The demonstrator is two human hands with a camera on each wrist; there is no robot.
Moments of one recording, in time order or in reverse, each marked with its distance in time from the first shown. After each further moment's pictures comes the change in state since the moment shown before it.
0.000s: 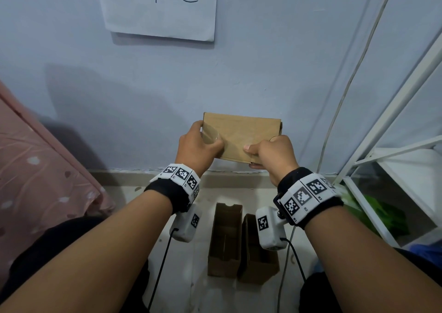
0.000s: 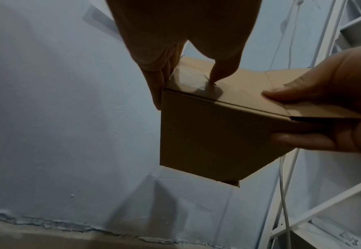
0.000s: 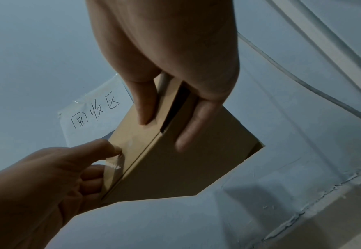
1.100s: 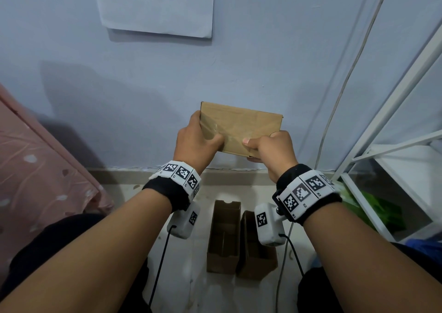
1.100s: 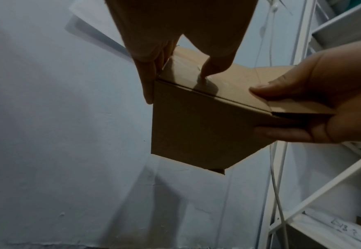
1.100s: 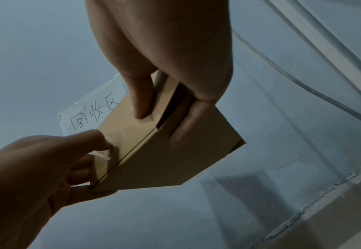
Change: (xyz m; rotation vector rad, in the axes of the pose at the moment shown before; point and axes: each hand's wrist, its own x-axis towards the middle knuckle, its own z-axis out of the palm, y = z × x) left_hand -0.001 0.008 0.000 0.070 0.057 0.114; right_hand 0.001 0.000 -0.003 0.040 0.010 -0.057
